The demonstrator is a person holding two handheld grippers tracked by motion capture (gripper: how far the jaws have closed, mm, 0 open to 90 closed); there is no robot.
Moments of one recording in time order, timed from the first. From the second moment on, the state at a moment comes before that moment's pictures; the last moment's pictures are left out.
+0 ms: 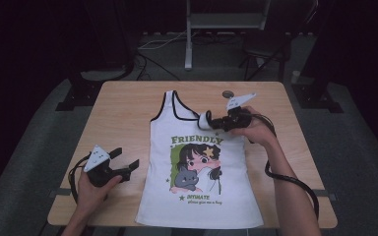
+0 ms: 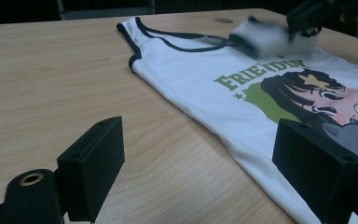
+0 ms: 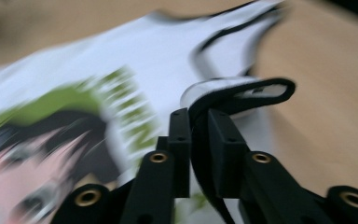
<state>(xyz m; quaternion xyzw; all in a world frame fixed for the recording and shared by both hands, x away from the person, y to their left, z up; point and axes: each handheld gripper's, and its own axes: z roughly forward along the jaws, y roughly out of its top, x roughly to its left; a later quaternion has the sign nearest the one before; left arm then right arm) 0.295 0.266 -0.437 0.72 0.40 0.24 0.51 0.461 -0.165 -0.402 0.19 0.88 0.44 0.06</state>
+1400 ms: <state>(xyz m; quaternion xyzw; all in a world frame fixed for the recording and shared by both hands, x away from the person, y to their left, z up) 0.293 0.265 -0.437 0.72 0.39 0.23 0.52 0.432 -0.133 -0.410 0.16 0.89 0.44 -0.02</state>
